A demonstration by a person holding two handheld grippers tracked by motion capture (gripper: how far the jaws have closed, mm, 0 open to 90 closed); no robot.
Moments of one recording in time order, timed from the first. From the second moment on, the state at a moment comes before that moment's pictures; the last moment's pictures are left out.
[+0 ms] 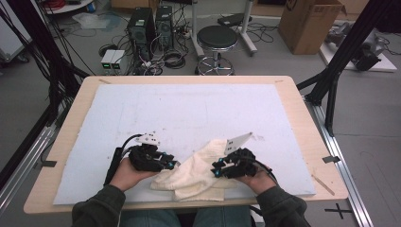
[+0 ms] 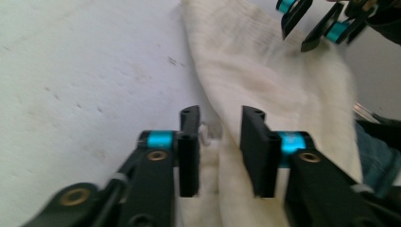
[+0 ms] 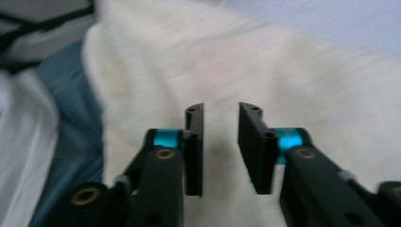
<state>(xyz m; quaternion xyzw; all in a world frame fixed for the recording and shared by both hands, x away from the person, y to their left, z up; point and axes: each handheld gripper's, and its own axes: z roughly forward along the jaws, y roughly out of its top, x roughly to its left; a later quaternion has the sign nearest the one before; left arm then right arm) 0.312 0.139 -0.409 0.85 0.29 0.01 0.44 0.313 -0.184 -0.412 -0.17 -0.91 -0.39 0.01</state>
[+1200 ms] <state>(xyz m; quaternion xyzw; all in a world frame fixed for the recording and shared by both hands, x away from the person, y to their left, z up) 0.317 0.142 -0.348 0.81 0.31 0.08 0.49 0.365 -0.184 -0.351 -0.21 -0.88 -0.41 -0.12</state>
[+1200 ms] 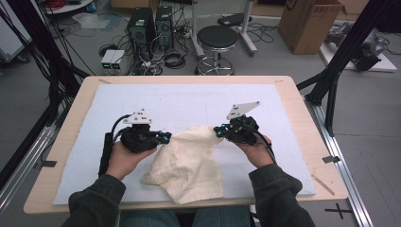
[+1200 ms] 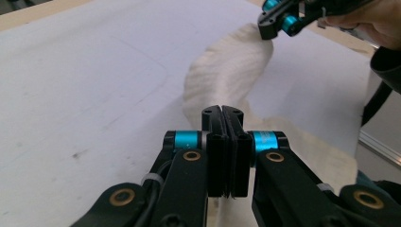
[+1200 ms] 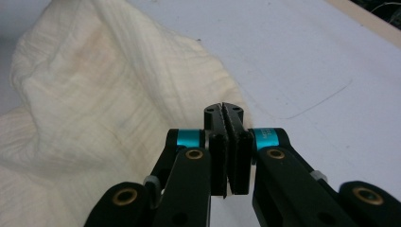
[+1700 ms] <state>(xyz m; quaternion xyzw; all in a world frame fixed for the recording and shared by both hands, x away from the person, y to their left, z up) 0.305 0.077 -0.398 0.87 0.24 -0.02 0.44 0.340 -0.243 -0.388 -0.25 -0.89 -0.36 -0.11</state>
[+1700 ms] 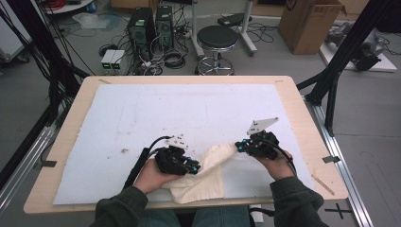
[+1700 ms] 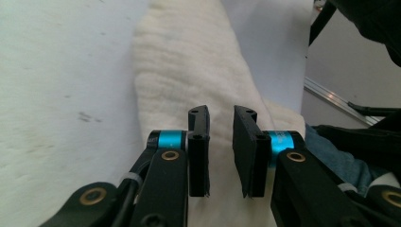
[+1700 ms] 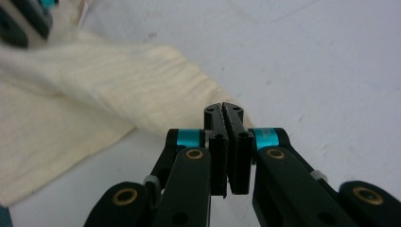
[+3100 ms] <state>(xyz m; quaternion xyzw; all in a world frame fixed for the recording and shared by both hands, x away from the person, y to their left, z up) 0.343 0.155 -0.373 0.79 0.36 0.15 0.47 0.365 -0.224 -0.365 -0.25 -0.88 -0.37 -0.14</state>
